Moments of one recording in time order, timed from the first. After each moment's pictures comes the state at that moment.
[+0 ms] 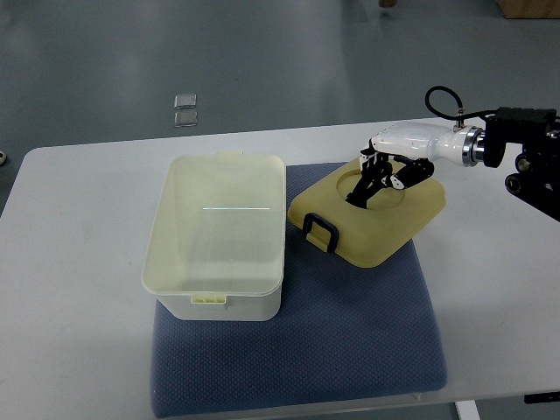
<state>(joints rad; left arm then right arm) 0.03 0.00 -0.04 -0.17 0.03 0.04 0.11 0.99 -0.52 0.31 0.93 -1.67 0.12 0.51</state>
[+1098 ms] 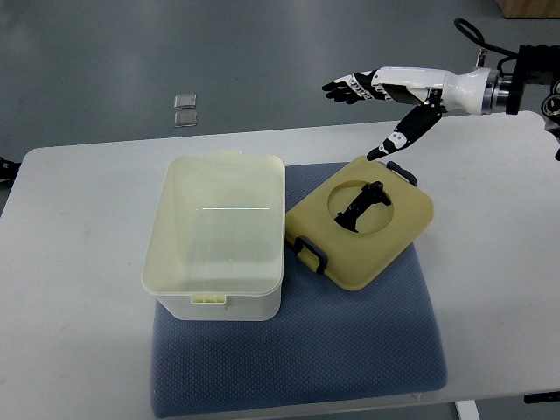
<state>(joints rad) 0.03 0.00 -0.04 -0.17 0.03 0.04 0.11 1.05 -0.57 0.53 0.92 -1.03 0.61 0.43</state>
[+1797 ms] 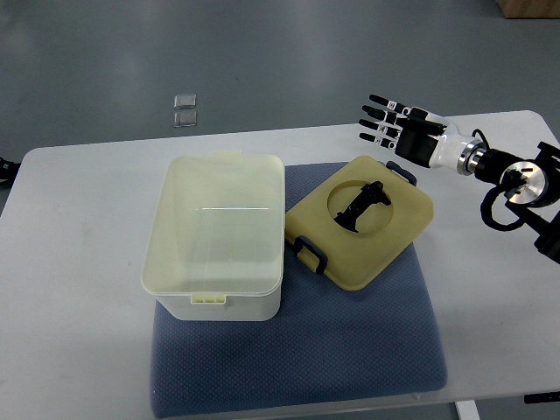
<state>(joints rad) 0.03 0.00 -0.04 -0.17 0.03 0.04 0.11 0.84 -0.37 0.53 0.72 0.20 0.38 -0.06</state>
